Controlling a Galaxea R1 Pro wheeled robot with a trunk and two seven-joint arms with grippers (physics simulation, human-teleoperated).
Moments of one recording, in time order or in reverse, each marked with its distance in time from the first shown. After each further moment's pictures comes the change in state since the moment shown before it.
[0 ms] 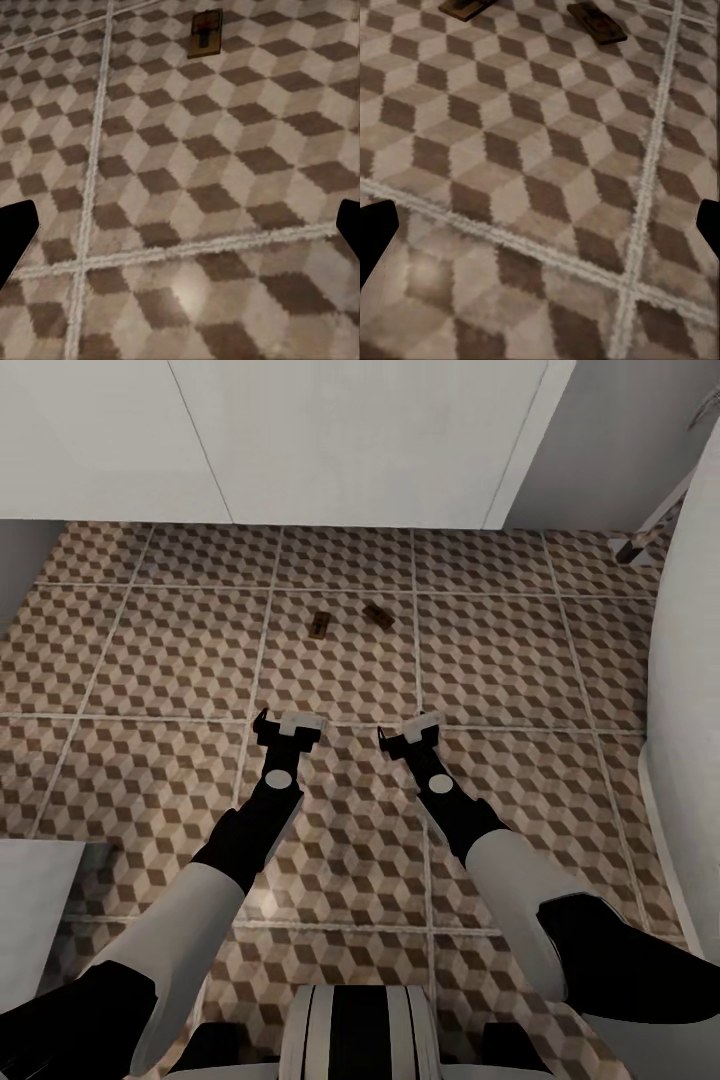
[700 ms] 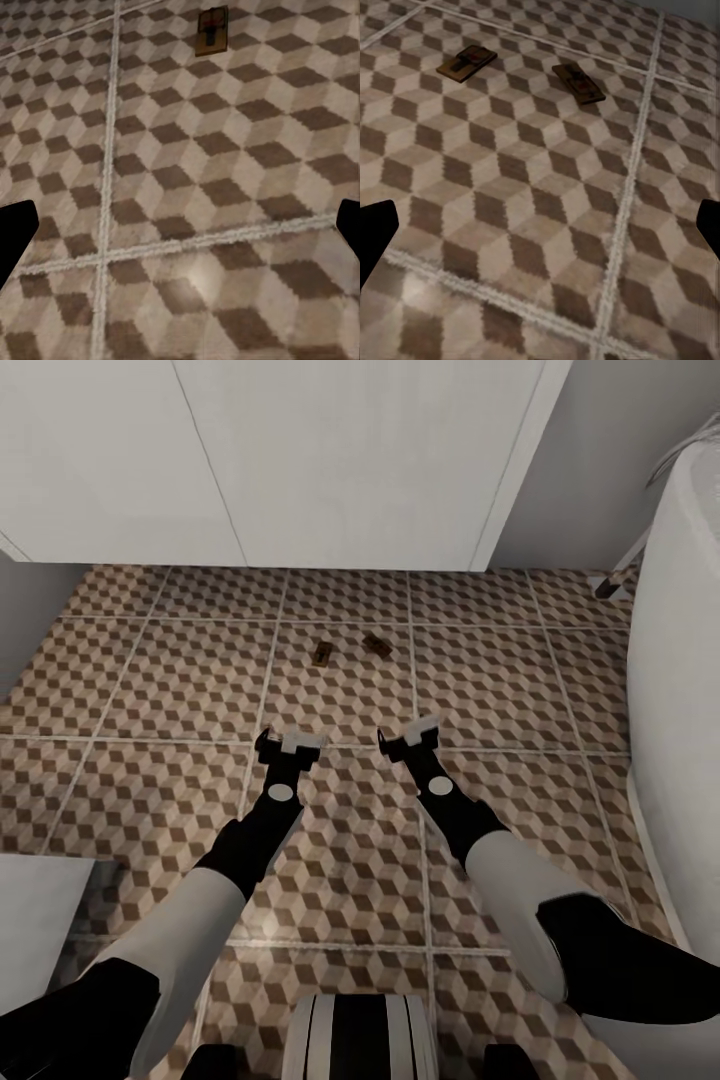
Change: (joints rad) left arm 0.005 0.001 0.001 0.113 0.000 -0.002 0.001; right arm 0.001 0.000 0.000 0.014 0.000 -0.001 0.000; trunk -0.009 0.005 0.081
